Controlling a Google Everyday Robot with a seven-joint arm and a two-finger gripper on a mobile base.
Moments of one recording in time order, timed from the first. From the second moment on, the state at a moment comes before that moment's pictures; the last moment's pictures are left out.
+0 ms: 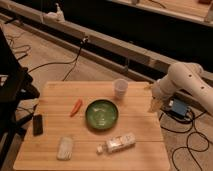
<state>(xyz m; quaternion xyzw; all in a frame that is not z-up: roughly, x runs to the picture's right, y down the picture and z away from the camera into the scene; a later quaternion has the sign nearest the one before) 0.245 0.067 0.753 -0.24 -0.15 0.05 0.96</state>
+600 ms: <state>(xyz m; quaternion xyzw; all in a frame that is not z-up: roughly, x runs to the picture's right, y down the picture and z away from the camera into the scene) 0.237 0.054 0.766 -0.24 -0.14 0.03 0.96</state>
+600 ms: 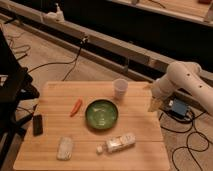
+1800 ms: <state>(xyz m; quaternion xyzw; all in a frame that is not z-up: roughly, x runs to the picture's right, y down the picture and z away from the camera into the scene) 0.036 -0.012 0.759 -0.20 -0.27 -0.15 0.93</state>
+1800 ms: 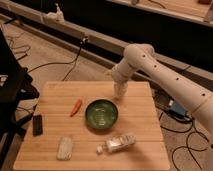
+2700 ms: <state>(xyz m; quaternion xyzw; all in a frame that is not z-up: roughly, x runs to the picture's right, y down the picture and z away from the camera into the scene) -0.084 -0.005 0.779 -0.19 -0.31 -0.28 0.89</state>
